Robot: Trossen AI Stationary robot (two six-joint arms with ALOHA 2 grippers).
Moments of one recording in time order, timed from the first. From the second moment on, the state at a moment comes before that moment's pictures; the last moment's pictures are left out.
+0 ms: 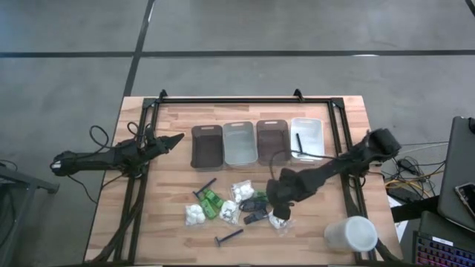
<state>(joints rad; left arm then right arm) 0.04 0.13 0.03 0.12 -0.49 -1.04 0.40 1.72 1.06 -0.66 0.13 0.66</state>
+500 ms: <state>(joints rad) 0.04 0.13 0.03 0.12 -0.49 -1.04 0.37 1.86 1.15 -0.62 0.17 0.65</state>
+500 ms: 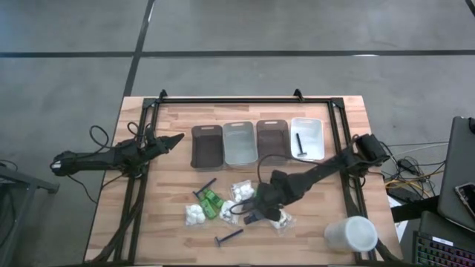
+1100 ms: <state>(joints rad) 0.04 0.13 0.03 0.12 -0.49 -1.04 0.30 1.86 1.08 -0.53 0.08 0.70</state>
